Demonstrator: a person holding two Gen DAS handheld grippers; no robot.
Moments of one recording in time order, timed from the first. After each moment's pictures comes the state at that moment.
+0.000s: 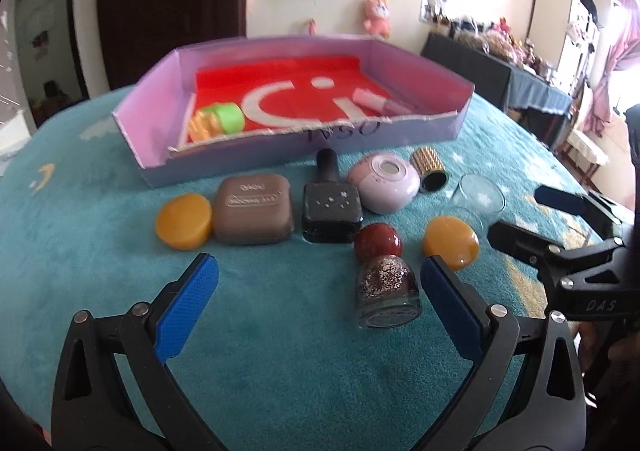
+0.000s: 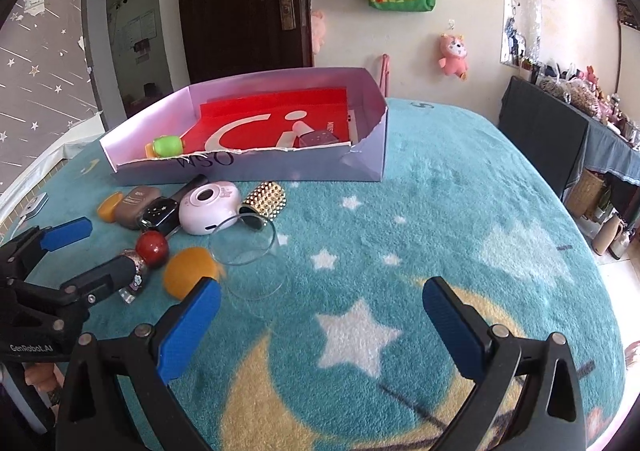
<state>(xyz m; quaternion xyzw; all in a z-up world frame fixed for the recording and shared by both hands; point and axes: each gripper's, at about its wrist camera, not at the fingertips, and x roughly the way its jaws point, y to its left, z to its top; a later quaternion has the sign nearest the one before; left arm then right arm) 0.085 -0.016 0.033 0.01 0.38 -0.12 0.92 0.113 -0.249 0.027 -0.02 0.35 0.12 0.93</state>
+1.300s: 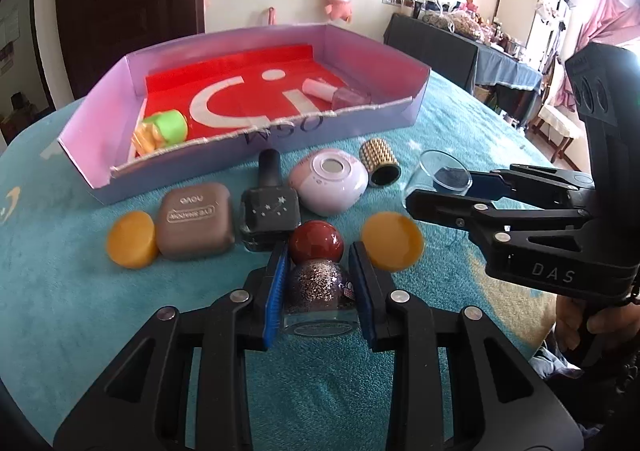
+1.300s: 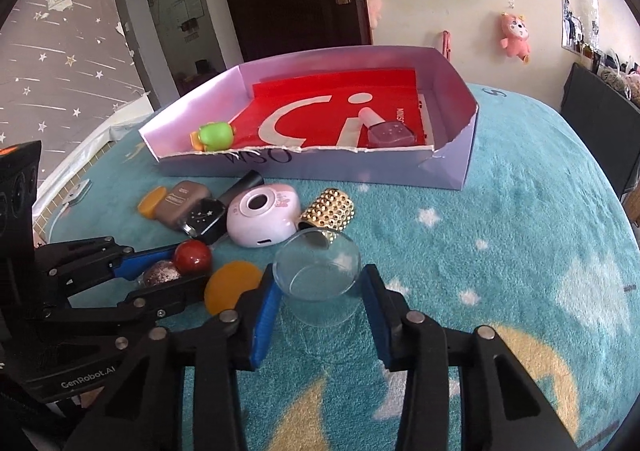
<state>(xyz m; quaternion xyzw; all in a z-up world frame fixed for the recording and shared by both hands) 0.089 -0.037 0.041 0.03 0.39 -0.18 0.90 0.145 -0.230 0.027 -0.01 0.38 0.23 0.90</state>
